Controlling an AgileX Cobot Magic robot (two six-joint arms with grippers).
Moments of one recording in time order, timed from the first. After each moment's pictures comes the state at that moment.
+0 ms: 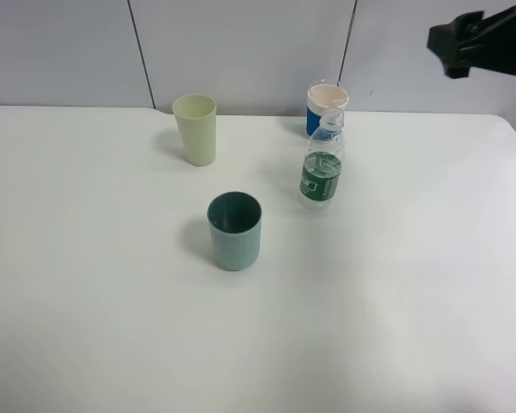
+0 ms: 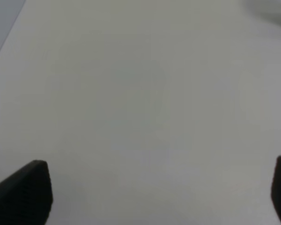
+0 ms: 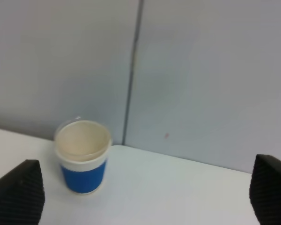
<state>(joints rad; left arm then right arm) 0.11 0.00 -0.50 0.02 1.06 0.00 0.15 1.17 -0.68 -0.04 -0.19 -0.12</state>
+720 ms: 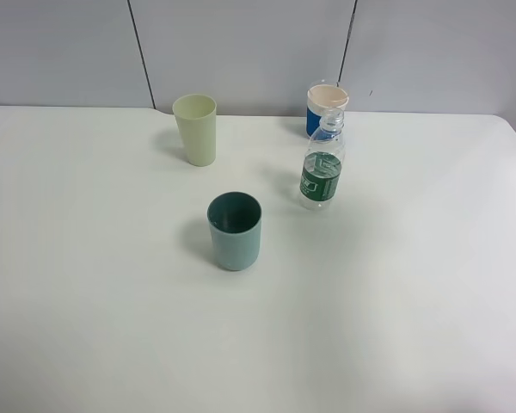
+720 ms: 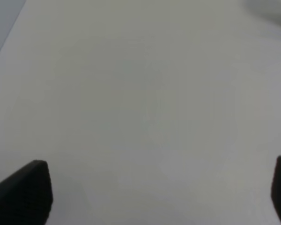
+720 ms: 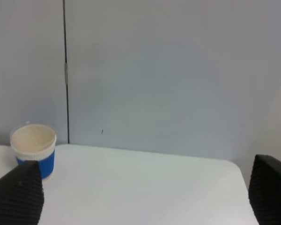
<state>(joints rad) 0.11 0.00 -0.50 0.02 1.06 0.00 0.02 0.58 -0.68 -0.10 0.35 -0.08</state>
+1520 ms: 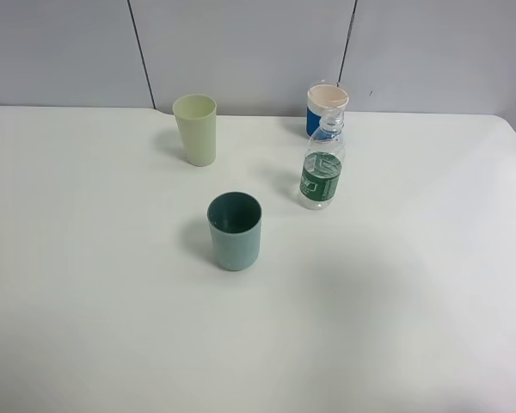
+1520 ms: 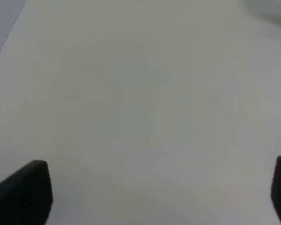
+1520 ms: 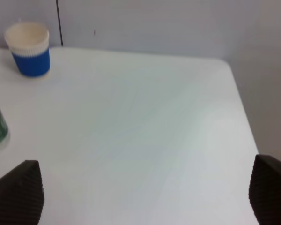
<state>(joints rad) 0.11 0.00 -0.50 0.02 1.06 0.00 0.02 0.33 -0.66 -0.10 0.82 -0.08</state>
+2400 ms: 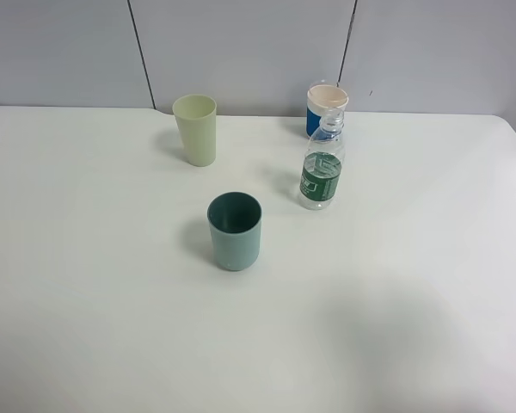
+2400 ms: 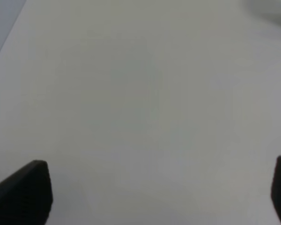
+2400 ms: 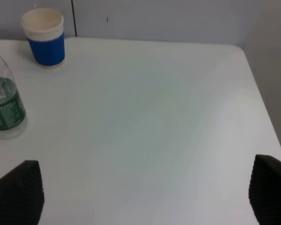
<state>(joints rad) 0.11 0.00 -0.50 0.02 1.06 0.00 0.02 0.01 -0.52 -0.05 0.89 -0.08</state>
